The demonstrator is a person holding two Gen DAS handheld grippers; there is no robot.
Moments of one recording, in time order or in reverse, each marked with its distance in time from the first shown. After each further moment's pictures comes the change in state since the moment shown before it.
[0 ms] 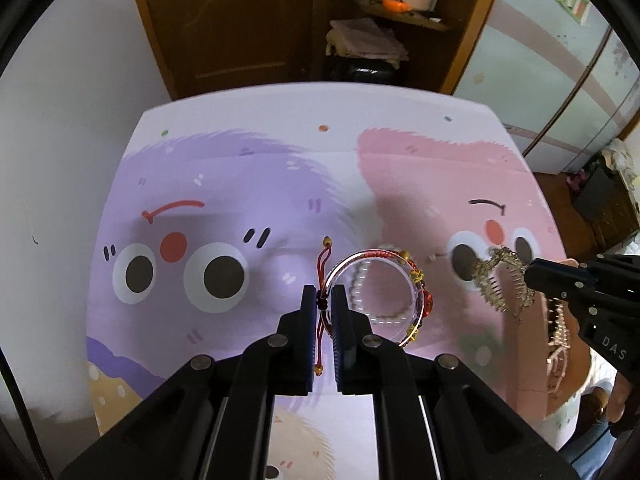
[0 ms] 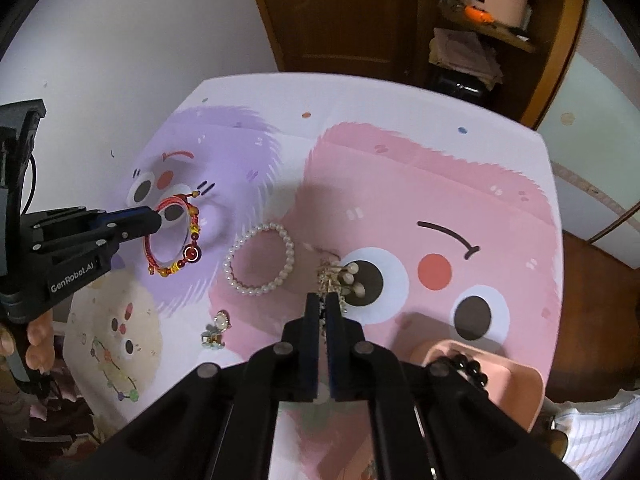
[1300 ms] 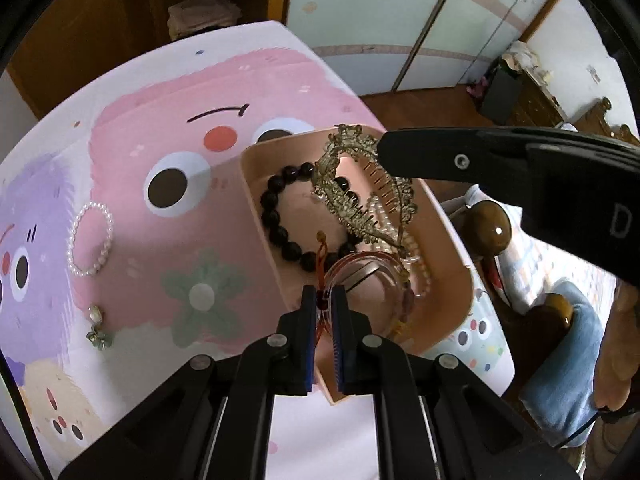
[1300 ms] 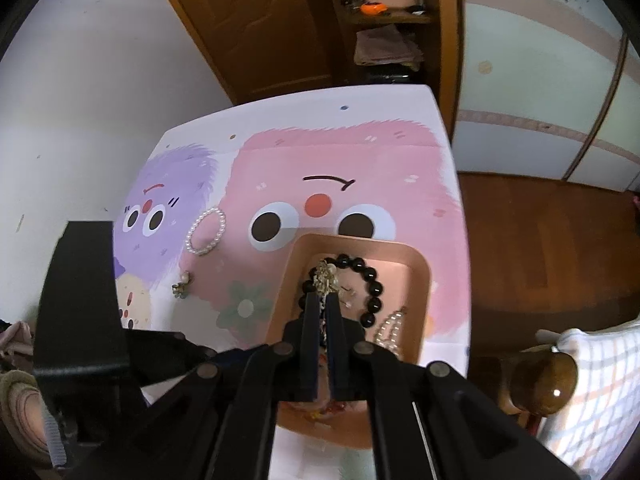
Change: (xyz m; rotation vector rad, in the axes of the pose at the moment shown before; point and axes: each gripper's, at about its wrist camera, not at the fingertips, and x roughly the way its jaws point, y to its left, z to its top) left arm 0.018 -0.231 -0.087 0.298 0.137 -0.260; right arm -0.073 -0.098 -0.093 0.236 -0.093 0.020
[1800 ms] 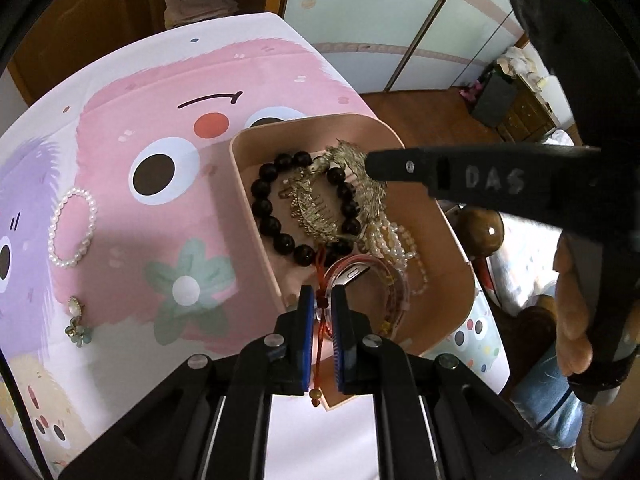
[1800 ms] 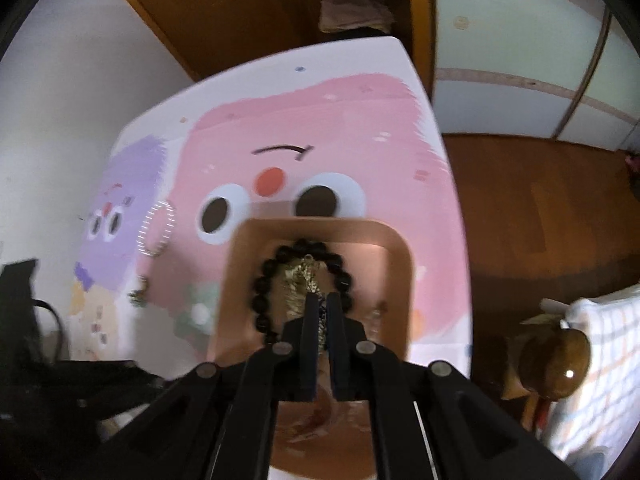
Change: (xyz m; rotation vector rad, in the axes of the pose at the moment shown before) left arm 0.009 0.003 -0.003 -0.021 -0.002 -0.049; right arm 0.048 -0.031 0.001 0.095 0.105 -0.086
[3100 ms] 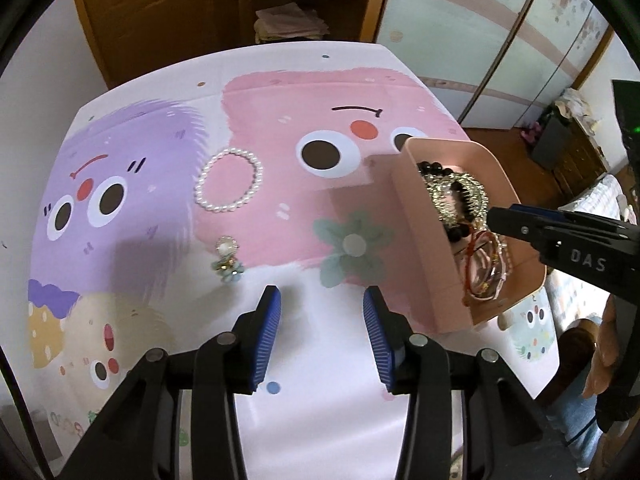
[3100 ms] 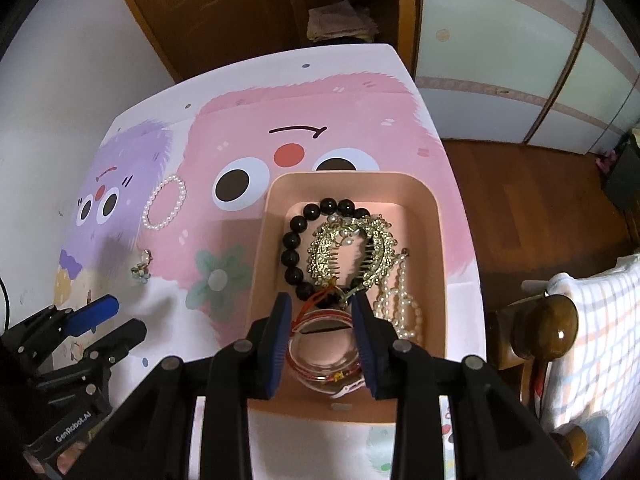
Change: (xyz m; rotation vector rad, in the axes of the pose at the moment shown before) left arm -0.070 0.082 -0.059 -0.147 -0.108 0.208; right arm -0.019 0.048 -0.046 0.019 -0.063 -0.095
